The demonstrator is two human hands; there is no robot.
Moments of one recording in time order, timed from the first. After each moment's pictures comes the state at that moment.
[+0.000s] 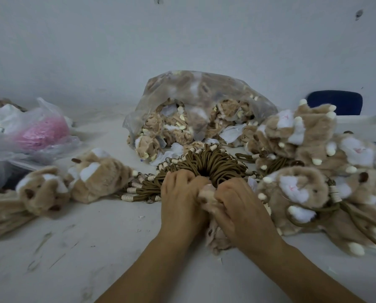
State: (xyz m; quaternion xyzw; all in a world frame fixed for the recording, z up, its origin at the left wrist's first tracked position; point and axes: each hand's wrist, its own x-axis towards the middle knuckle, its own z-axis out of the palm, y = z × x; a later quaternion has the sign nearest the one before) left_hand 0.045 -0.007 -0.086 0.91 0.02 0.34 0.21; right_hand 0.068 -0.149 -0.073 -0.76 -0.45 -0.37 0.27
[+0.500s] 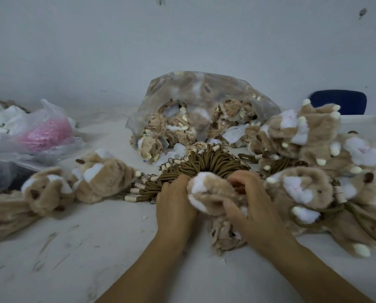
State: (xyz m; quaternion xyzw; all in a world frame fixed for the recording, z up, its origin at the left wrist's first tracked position) left_hand 0.043 0.002 -0.085 0.89 0.13 0.30 0.33; right_hand 0.073 -0.164 -0.075 -0.81 -0.35 -0.21 0.42
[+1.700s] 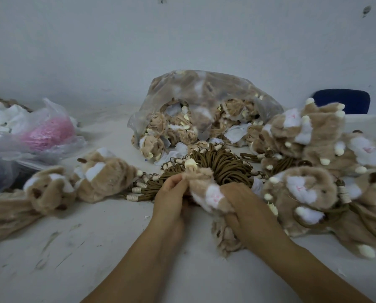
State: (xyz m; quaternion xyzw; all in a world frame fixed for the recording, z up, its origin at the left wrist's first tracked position) left_hand 0.054 0.013 -0.081 0.51 0.18 0.18 0.82; right_hand 0.079 -0.152 -0.081 -0.82 -0.43 -0.28 0.25
